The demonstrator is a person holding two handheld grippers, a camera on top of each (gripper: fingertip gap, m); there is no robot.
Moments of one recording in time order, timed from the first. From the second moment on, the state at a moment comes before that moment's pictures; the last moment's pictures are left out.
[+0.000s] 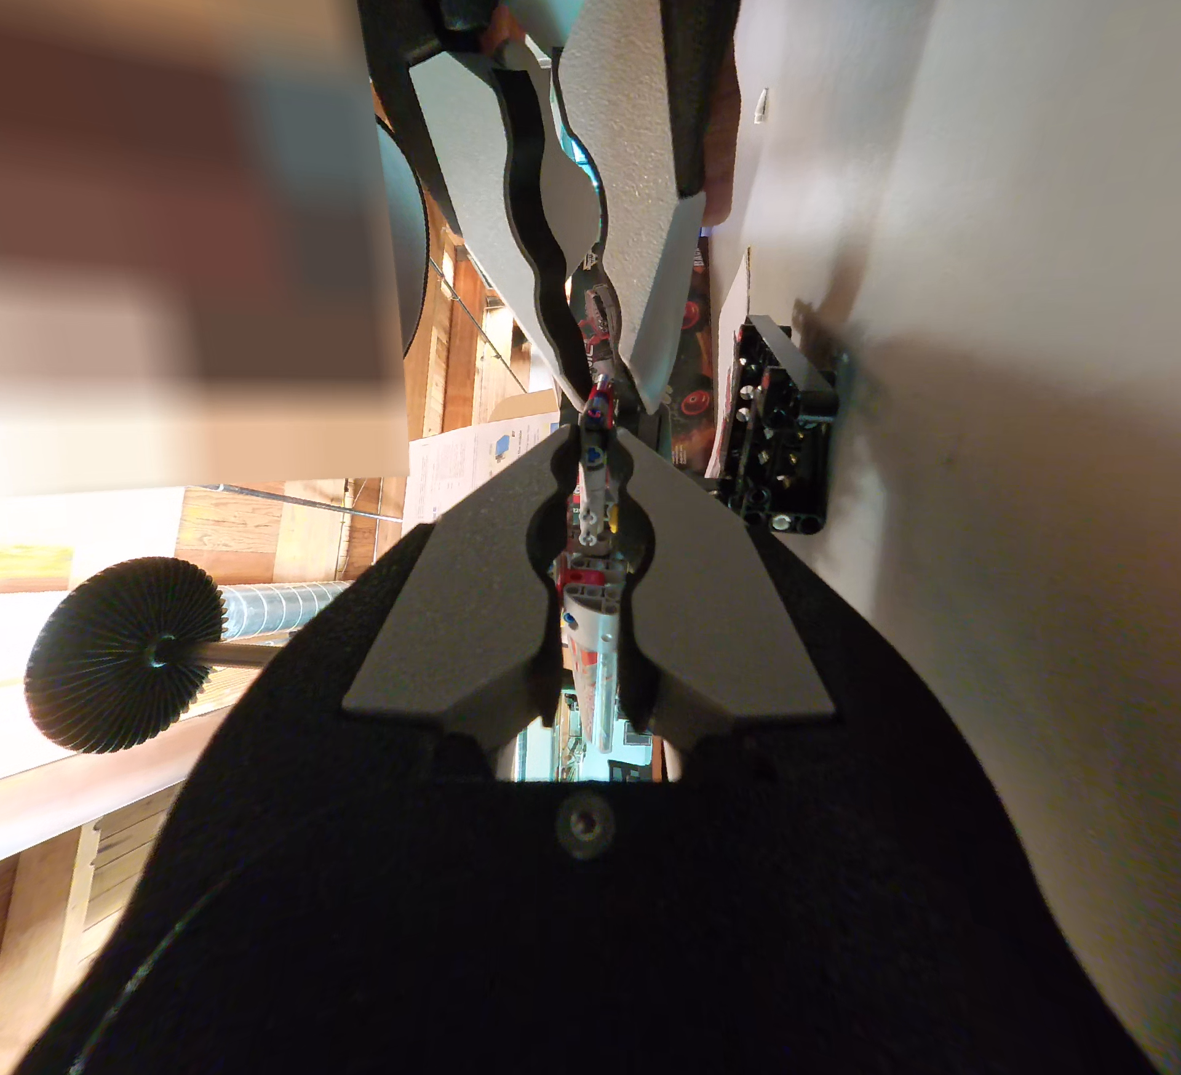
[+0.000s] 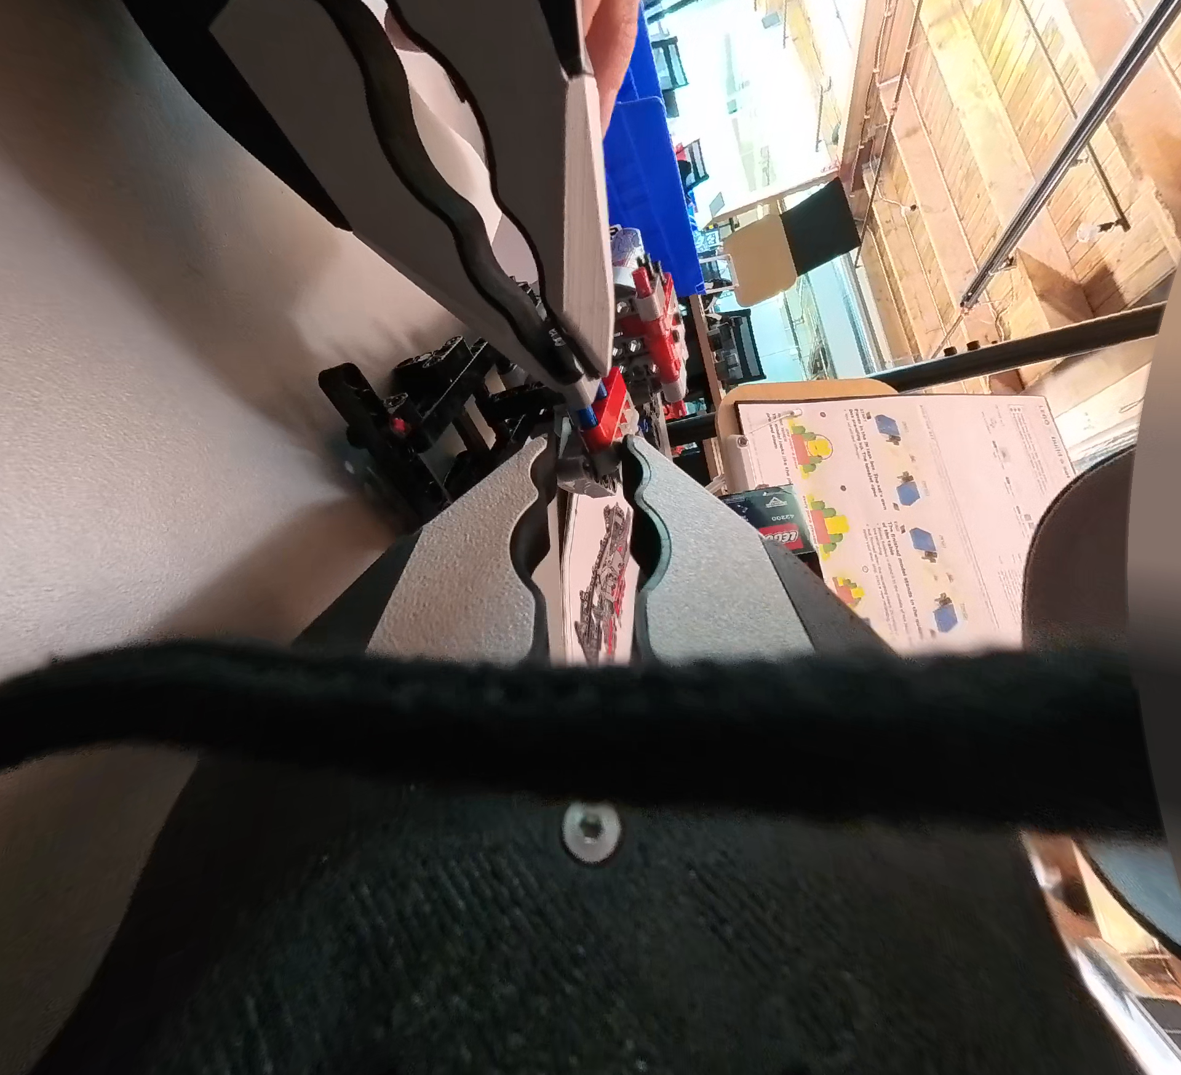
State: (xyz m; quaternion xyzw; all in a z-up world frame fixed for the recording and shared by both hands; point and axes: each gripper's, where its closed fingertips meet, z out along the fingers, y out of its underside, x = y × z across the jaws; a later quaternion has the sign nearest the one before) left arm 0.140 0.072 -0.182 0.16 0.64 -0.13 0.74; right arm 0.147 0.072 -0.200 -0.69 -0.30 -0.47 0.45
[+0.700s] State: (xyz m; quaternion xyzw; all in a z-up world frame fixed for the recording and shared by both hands) left arm 0.141 0.088 -0.182 0.15 0.69 -0.14 0.69; right arm 0.144 0.090 -0.199 -0.69 -0.31 -0.48 0.44
